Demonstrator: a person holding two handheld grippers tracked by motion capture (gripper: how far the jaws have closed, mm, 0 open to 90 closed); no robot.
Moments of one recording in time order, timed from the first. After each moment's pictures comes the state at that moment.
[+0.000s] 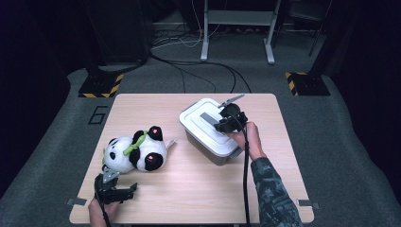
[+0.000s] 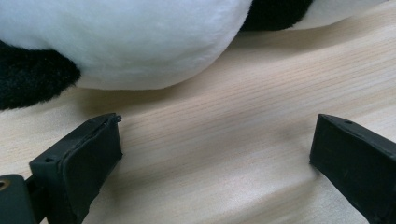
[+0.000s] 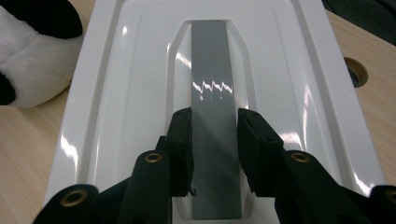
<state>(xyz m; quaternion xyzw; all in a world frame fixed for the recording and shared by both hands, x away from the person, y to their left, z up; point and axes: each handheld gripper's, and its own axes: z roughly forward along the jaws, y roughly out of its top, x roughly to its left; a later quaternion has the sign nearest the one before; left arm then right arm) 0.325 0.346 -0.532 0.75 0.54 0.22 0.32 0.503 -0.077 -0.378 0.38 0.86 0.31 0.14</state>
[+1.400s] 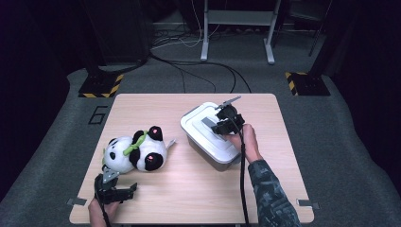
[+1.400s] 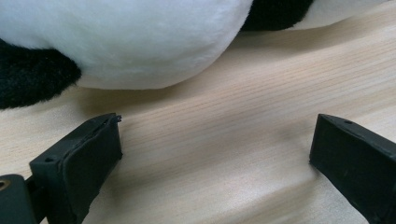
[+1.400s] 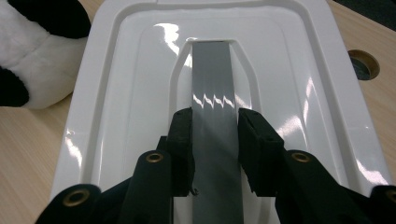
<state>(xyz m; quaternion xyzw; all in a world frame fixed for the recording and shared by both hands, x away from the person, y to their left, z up) 0.324 0.346 -0.532 0.75 0.54 0.22 0.32 0.492 -0.065 -0.377 0.39 0.86 0.31 0.13</state>
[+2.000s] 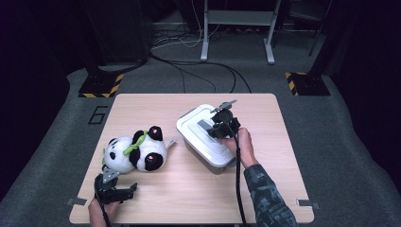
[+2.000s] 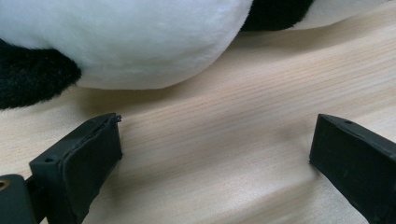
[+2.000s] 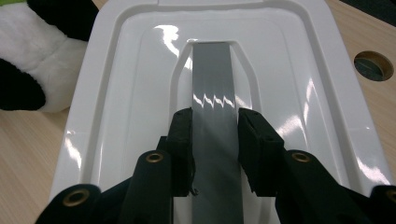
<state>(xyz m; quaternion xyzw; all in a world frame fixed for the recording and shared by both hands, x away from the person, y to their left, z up) 0.324 0.346 -0.532 0.75 0.54 0.22 0.32 0.479 -0.050 -0.379 0.39 0.85 0.31 0.13</state>
